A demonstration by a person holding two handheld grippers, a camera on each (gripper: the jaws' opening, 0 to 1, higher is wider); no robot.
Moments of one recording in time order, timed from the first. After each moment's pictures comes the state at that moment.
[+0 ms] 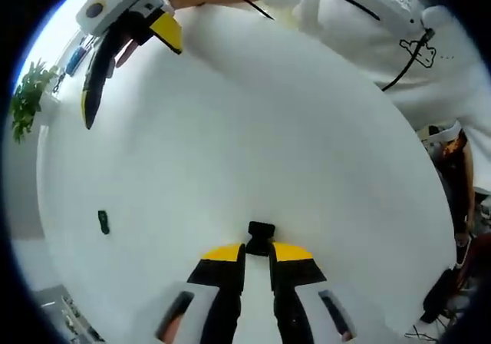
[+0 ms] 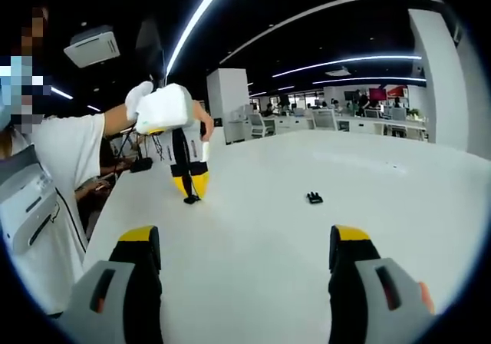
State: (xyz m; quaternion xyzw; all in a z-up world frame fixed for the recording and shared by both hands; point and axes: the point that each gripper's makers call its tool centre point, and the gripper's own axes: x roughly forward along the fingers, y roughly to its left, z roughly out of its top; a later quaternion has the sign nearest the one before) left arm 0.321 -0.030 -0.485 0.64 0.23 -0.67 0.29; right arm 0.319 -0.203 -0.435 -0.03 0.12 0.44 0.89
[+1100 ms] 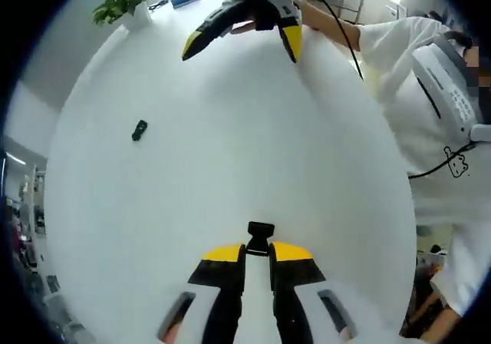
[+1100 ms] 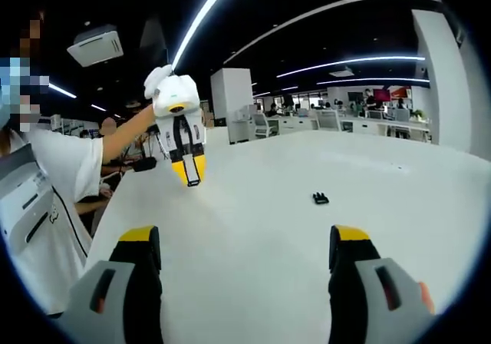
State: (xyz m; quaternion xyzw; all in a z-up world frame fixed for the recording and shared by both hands) left arm 0.329 -0.003 -0.460 0.50 0.38 -0.57 0.53; right arm 0.315 -0.198 -0.437 -0.03 0.12 0.45 0.89
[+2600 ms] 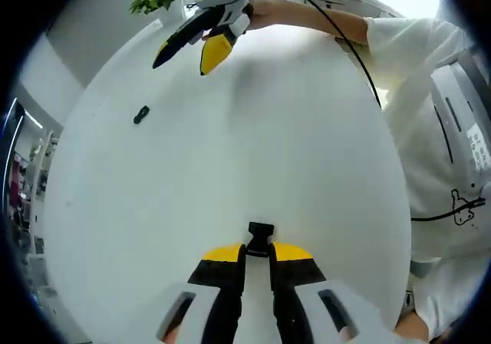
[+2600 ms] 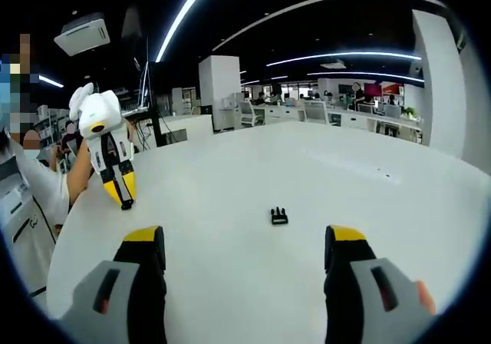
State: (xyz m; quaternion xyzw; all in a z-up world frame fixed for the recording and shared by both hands) left arm 0.283 0.001 -0.480 0.43 0.39 -0.56 0.59; right arm 0.402 -0.201 -0.438 -0.06 0.16 0.41 0.90
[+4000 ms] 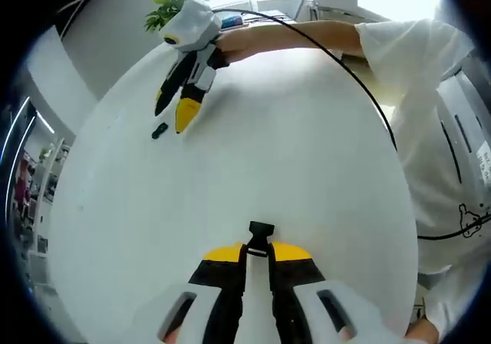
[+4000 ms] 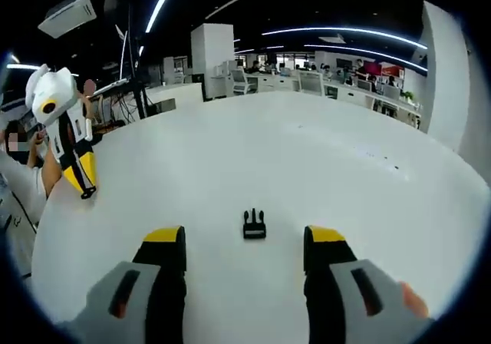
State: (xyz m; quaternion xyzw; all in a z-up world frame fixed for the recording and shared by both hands) left arm 0.295 -0.006 -0.472 0.40 0.34 -0.56 0.64; right arm 0.452 -0.185 -0.470 -0.10 0.24 0.39 0.88
